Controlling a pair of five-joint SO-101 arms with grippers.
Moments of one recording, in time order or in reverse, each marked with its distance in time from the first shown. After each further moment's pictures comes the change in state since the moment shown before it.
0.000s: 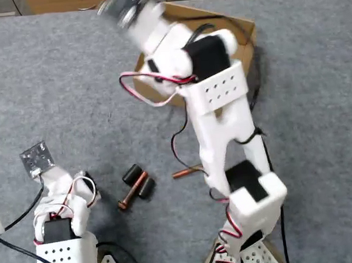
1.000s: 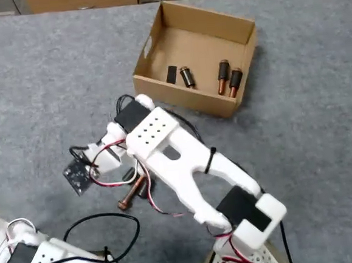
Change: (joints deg) left arm -58.5 -0.1 -1.1 10.8 -30.4; right arm -19.0 -6.9 53.1 -16.5 46.6
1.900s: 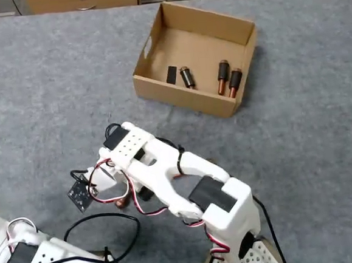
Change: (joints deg) left arm 0.4 0.0 0.0 0.0 0.0; right arm -4.1 15.4 7.5 -17.0 0.7
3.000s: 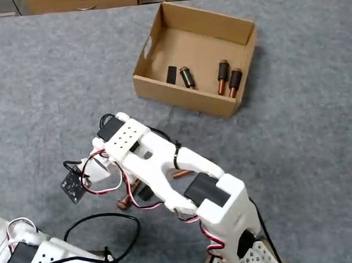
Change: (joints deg) left arm 0.0 0.0 0.0 0.0 -0.1; right arm 0.7 2.8 -9.7 6.1 0.0
